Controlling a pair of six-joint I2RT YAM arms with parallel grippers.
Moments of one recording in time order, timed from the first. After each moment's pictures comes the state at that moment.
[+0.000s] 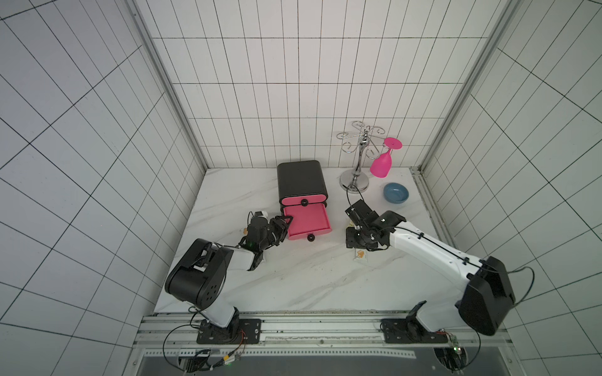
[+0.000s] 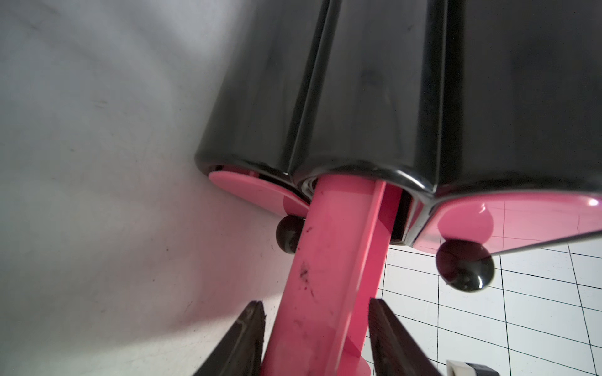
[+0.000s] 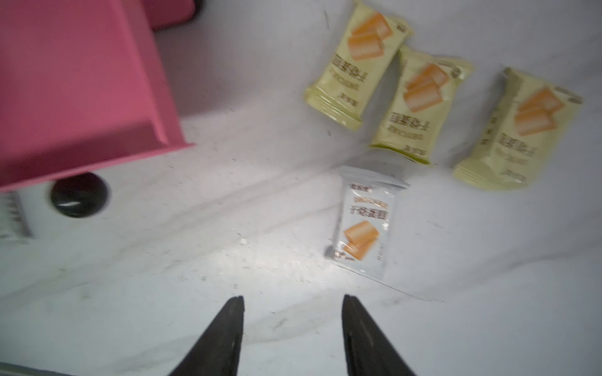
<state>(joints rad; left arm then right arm) -0.34 1.61 0.47 0.78 0.32 -1.38 0.78 1.38 1.06 -0.79 0.02 0.69</state>
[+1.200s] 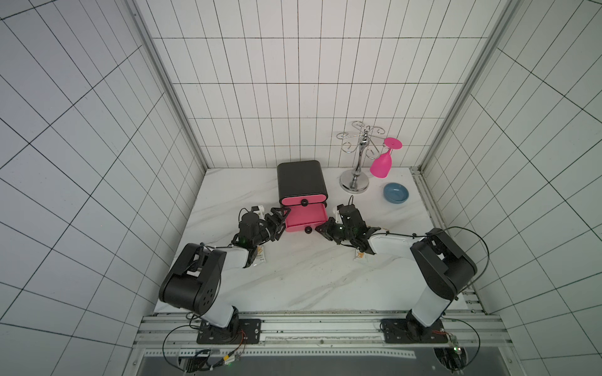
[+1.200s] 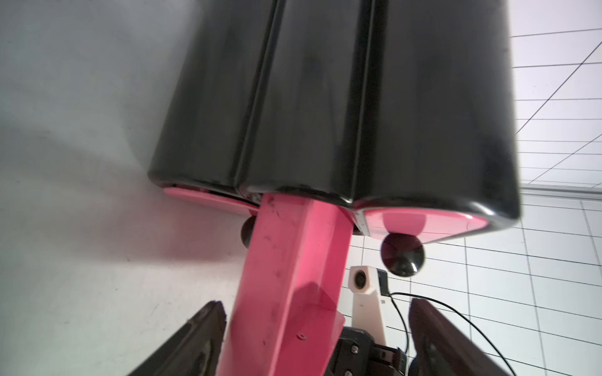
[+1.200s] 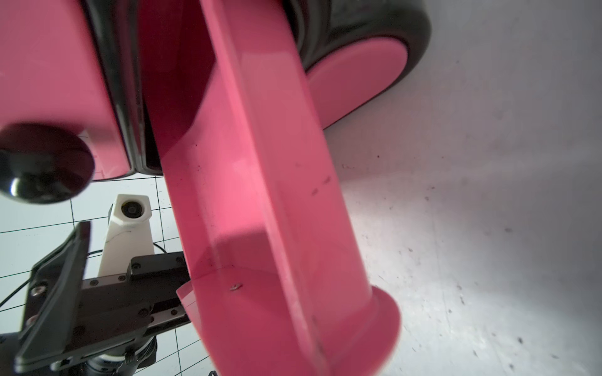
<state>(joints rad) -0.25 1.52 0.49 0.75 0.48 -1.37 0.72 1.74 0.85 0.29 -0.35 1.13</state>
